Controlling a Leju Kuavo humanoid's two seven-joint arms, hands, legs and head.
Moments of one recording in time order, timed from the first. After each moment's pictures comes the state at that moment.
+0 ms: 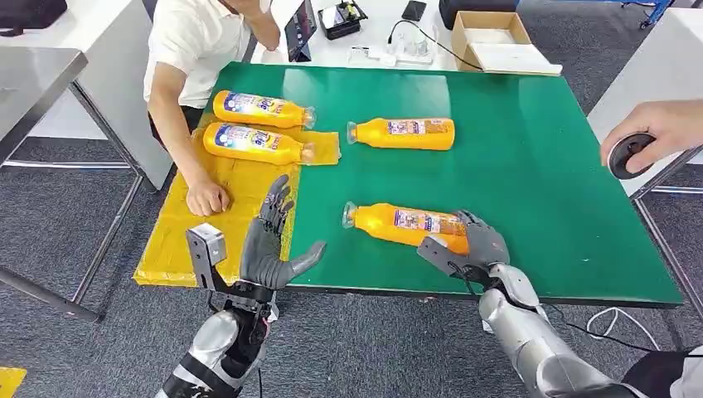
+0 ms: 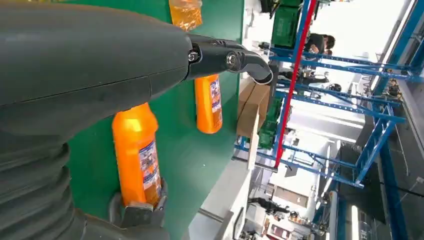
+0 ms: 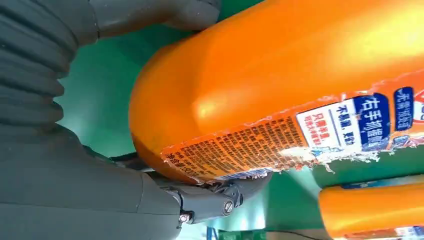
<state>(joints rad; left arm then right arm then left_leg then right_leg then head) -0.16 -0.16 -0.48 -1.38 0.12 0.09 -0.30 -0.61 -0.06 0.32 -0.39 1.03 -0.27 -0.22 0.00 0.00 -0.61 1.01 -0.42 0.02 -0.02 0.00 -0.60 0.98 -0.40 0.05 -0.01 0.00</state>
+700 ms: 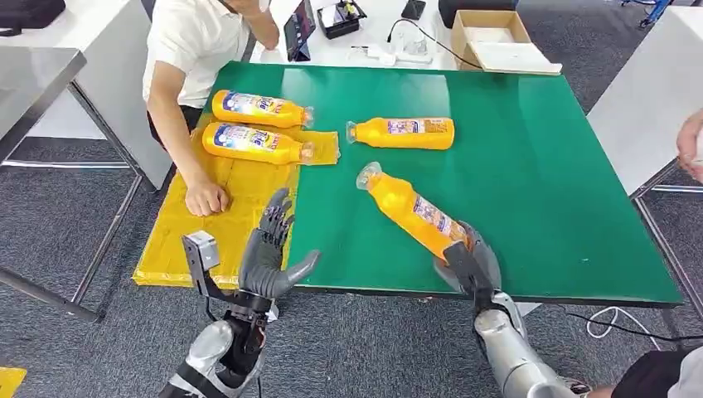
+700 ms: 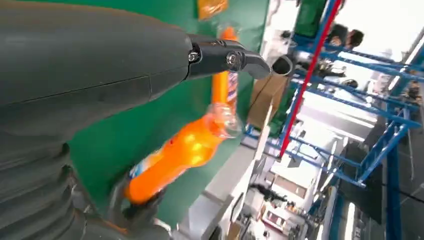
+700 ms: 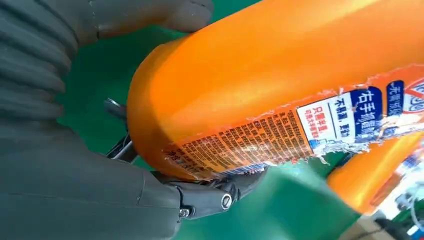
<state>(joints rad) -0.11 -0.14 -0.48 -1.38 0.25 0.04 -0.29 -0.47 0.03 0.08 -0.47 0.58 -0.21 -0.58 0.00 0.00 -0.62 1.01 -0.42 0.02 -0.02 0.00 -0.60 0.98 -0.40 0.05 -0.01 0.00</state>
